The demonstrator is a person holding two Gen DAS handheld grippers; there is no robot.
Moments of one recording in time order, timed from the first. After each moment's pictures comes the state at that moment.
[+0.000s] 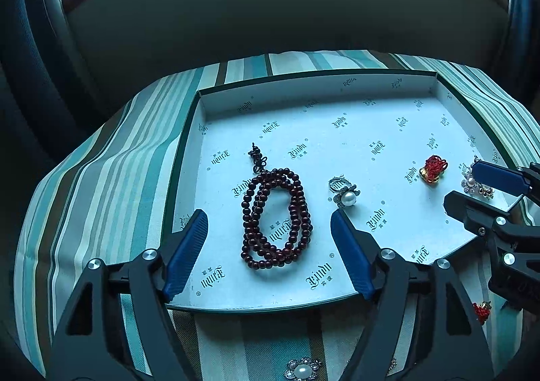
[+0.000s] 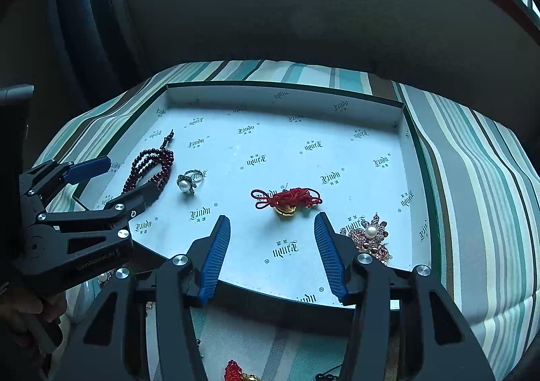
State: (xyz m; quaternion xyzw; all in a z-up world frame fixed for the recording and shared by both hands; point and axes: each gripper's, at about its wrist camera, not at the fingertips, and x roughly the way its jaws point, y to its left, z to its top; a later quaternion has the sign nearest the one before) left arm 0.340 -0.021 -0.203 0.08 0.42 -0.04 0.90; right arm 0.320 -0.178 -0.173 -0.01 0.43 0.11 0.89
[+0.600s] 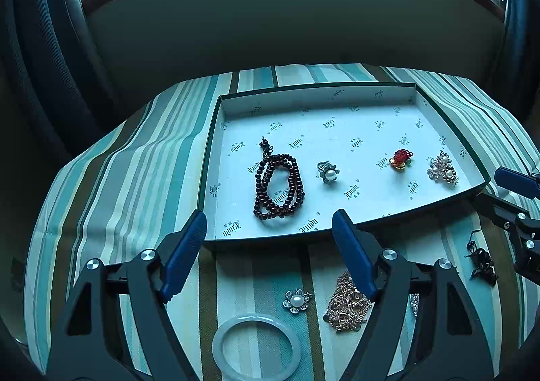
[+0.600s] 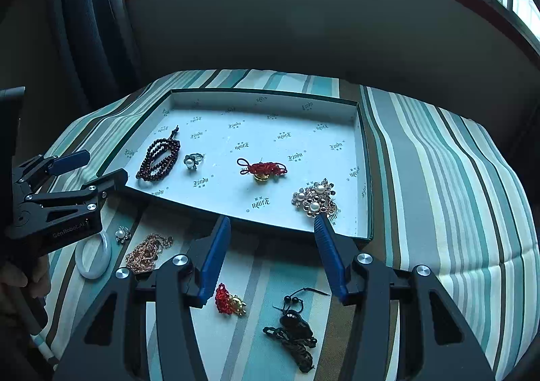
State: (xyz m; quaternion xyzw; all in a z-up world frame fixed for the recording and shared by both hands) left arm 0.281 -0.014 -0.168 0.07 0.41 -0.03 0.91; right arm 0.258 -0.207 -0.138 -0.02 0.43 0.09 0.90
